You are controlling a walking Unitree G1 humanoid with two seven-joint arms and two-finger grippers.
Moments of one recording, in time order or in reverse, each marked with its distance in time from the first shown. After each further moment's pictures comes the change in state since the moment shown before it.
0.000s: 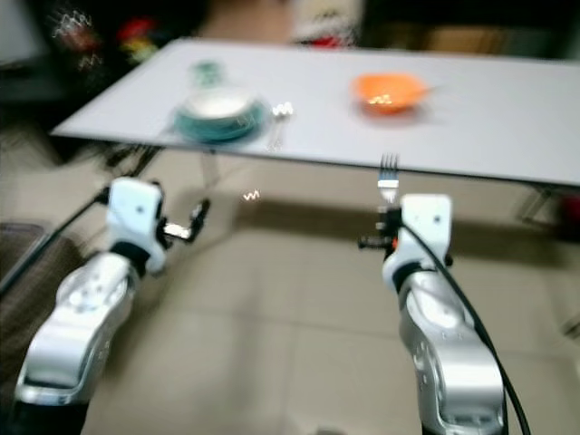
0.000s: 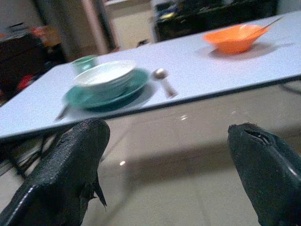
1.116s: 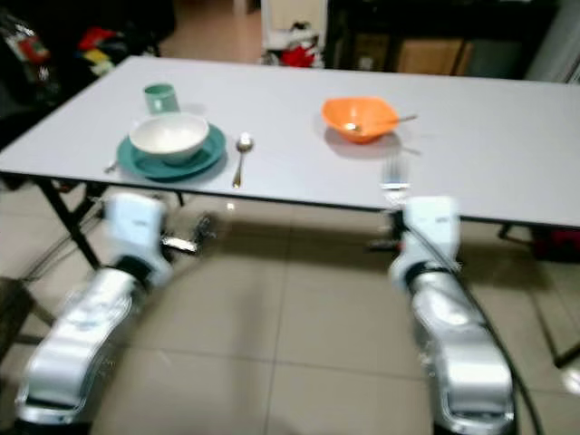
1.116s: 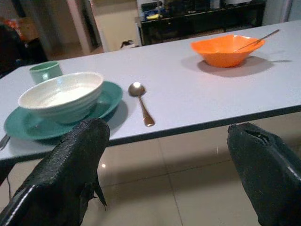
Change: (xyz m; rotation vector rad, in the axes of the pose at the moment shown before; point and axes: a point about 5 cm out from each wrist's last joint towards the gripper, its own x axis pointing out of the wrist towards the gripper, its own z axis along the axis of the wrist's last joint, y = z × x) left arm -0.010 -0.020 -0.007 -0.042 0.025 -0.059; right arm 0.004 -0.016 -0.005 -0.058 0.025 -0.038
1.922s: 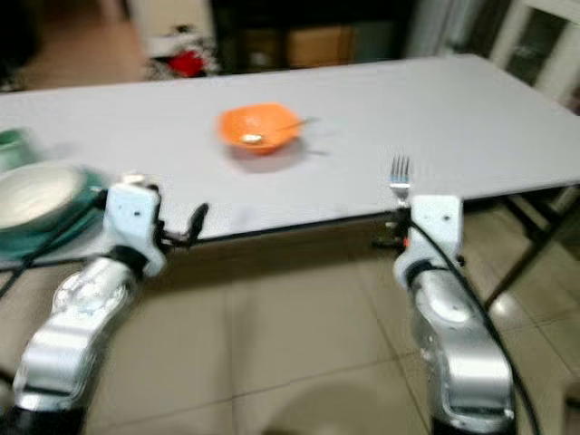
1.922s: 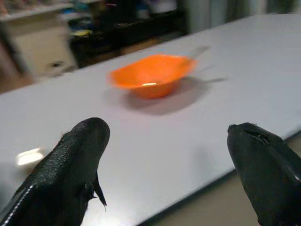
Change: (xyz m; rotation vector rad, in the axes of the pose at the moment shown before) left arm 0.008 0.001 0.005 0.017 -0.014 -0.013; right arm 0.001 -0.008 -0.003 0.018 0.015 -0.046
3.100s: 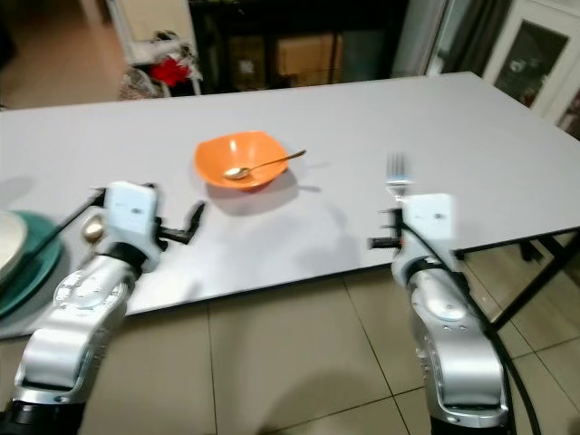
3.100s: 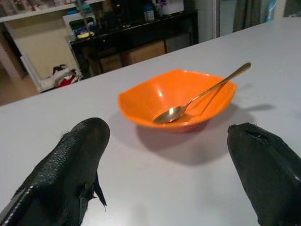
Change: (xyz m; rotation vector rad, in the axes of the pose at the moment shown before) left arm 0.001 0.017 -0.002 0.017 0.014 0.070; right arm 0.005 0.011 0.003 -0.093 -0.045 0.043
